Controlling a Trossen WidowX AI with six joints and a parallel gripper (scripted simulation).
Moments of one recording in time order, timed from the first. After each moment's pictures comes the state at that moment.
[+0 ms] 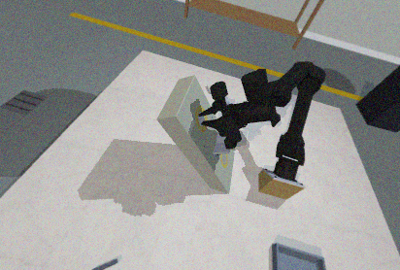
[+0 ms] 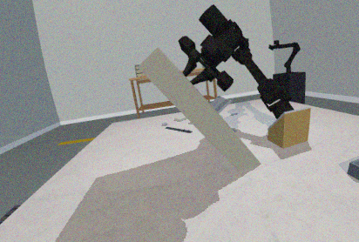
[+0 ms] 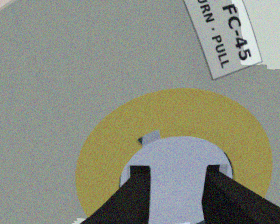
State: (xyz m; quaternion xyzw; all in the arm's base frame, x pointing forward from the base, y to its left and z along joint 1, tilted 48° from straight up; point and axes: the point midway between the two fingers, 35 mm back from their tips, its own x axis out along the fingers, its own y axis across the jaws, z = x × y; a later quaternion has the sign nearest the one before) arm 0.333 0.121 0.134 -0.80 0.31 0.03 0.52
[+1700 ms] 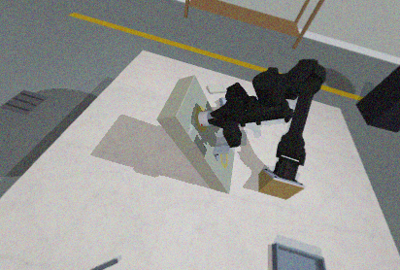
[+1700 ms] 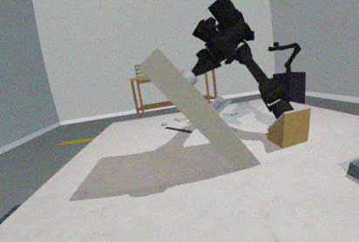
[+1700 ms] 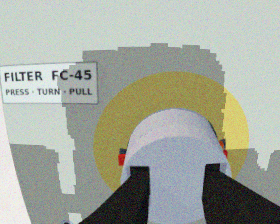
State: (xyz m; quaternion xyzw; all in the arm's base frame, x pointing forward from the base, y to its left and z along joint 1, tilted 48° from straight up) arm 0.307 0.137 0.144 -0.37 0.28 -0.16 0.87
